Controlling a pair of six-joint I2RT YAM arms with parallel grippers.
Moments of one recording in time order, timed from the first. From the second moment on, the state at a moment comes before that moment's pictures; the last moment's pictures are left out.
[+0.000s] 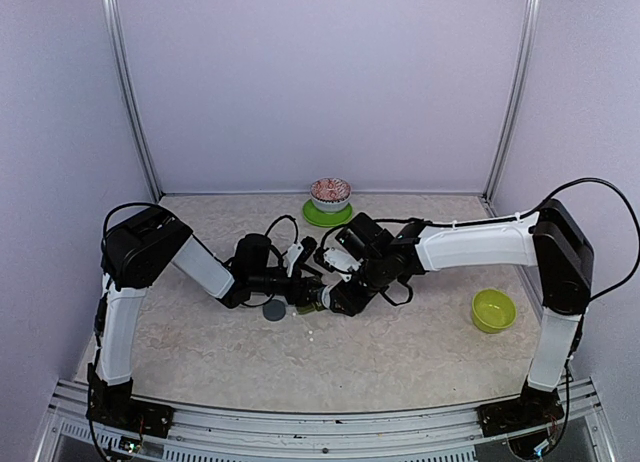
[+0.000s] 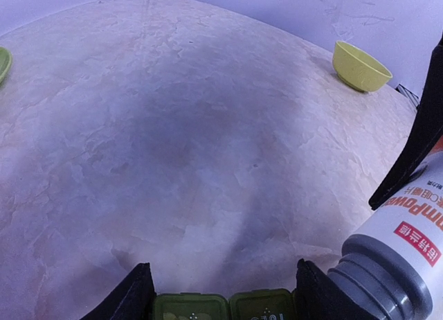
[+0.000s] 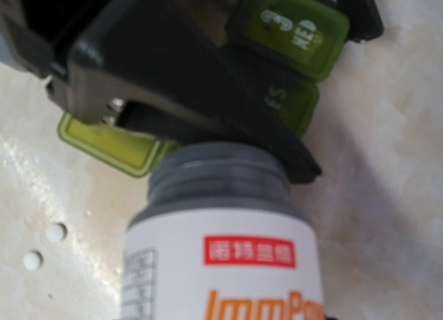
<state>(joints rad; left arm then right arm) -0.65 2.23 1.04 0.80 0.64 -0.01 0.91 1.88 1.31 -0.46 -0.03 0.04</state>
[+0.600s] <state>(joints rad) -0.64 2.23 1.04 0.80 0.63 -0.02 0.91 1.90 1.33 -0.46 -0.01 0.11</state>
